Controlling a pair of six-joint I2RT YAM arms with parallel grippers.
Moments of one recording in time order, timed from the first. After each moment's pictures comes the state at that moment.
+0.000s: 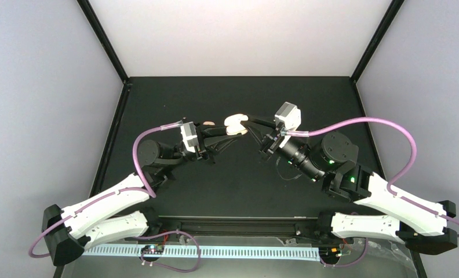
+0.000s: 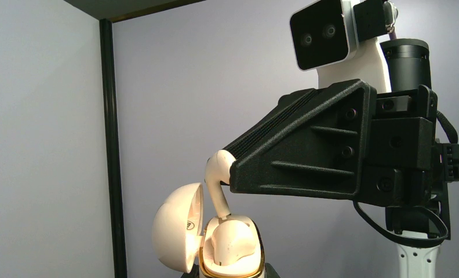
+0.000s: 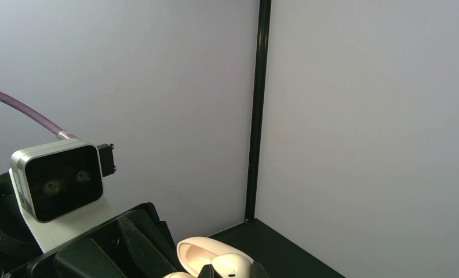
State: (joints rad) left arm -0.89 0.93 0.75 0.70 0.37 -0.14; right arm 1.22 0.93 1.20 -0.04 0.29 -0.08
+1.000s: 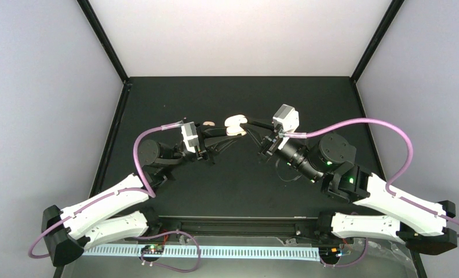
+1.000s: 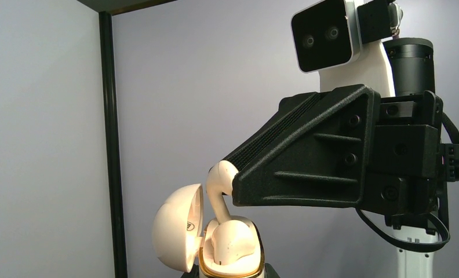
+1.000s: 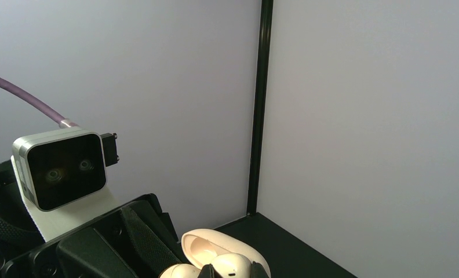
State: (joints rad) left arm -0.89 0.93 0.75 0.68 0.37 -0.14; right arm 1.22 0.92 1.18 -0.05 0.28 -0.07
